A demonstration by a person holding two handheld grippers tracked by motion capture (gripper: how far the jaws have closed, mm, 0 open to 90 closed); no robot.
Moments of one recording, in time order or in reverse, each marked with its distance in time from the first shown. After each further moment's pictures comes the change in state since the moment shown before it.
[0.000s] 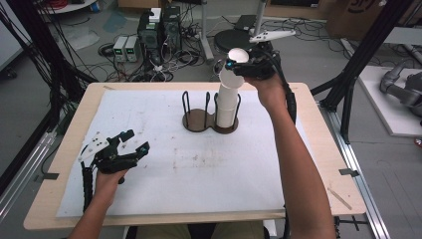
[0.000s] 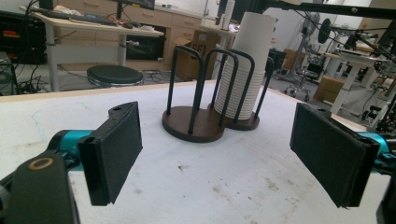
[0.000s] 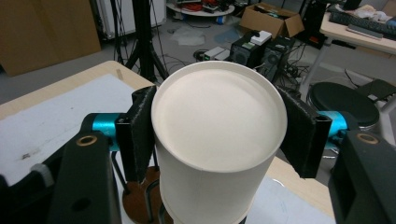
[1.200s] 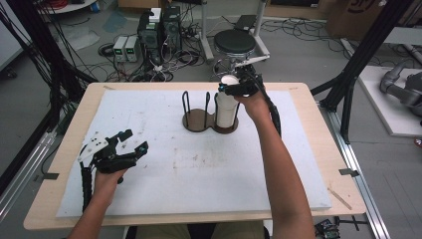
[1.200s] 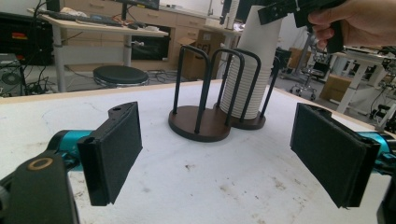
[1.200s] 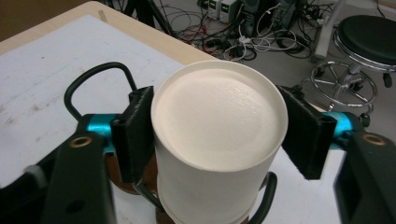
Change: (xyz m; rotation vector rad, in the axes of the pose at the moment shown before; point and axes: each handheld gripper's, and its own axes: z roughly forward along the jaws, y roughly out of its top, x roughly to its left) left arm 0.003 0.001 -0.002 0.005 0.021 0.013; right arm -0.011 -0.068 0.080 0.192 0.025 0.074
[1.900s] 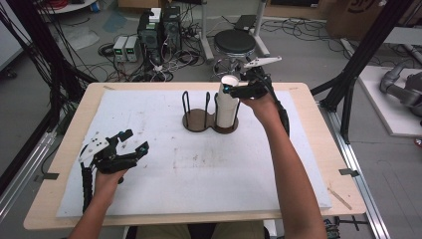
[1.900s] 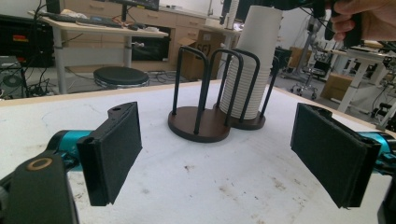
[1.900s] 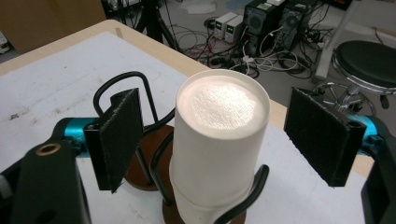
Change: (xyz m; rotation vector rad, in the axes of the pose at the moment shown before) left arm -0.002 0.001 0.001 0.000 0.001 0.010; right arm 0.001 -0.006 -0.030 -0.078 0.030 -0.028
